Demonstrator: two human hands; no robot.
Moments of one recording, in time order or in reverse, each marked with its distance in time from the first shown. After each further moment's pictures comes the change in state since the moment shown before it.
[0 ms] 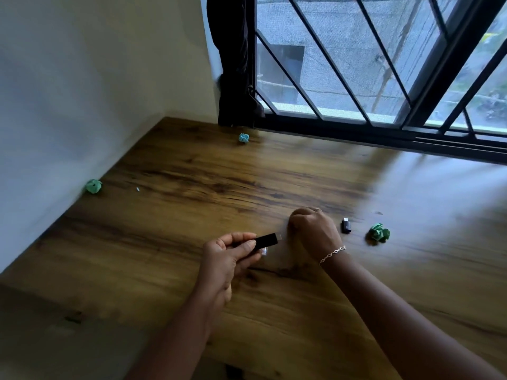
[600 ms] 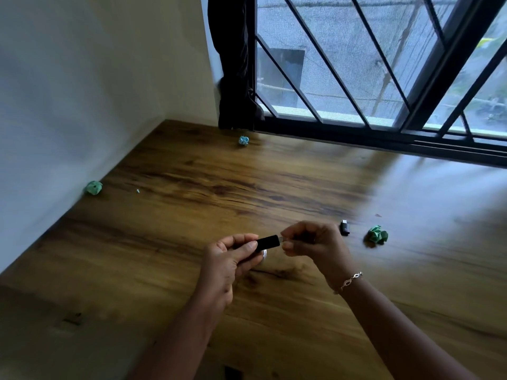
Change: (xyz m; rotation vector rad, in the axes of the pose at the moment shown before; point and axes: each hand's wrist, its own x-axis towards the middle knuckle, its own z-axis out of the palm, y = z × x) left_hand -0.007 0.001 0.004 -0.041 -0.019 0.004; right_hand -0.036 -0.032 -0.035 1.218 -0.063 0.330
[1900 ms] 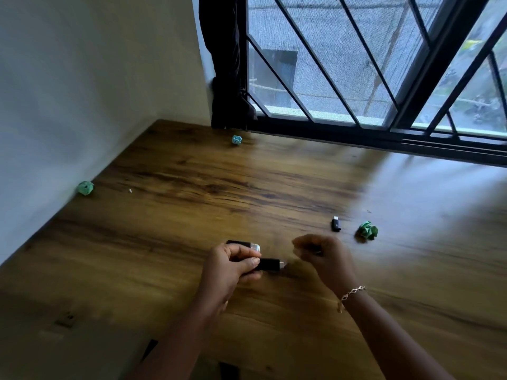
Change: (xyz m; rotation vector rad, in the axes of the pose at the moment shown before) left_hand -0.003 -0.015 -0.002 0.361 -0.064 0.010; right_hand -0.020 0.019 -0.016 -0.542 0.164 0.007
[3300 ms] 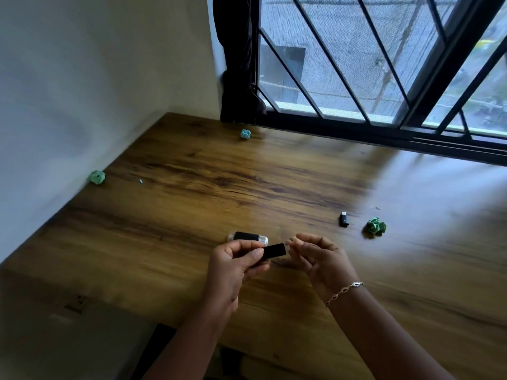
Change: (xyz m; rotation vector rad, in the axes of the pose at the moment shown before) left_hand -0.018 -0.006 -0.002 -0.243 0.069 0.001; right_hand -0.018 -0.035 0.017 1.154 0.062 0.611
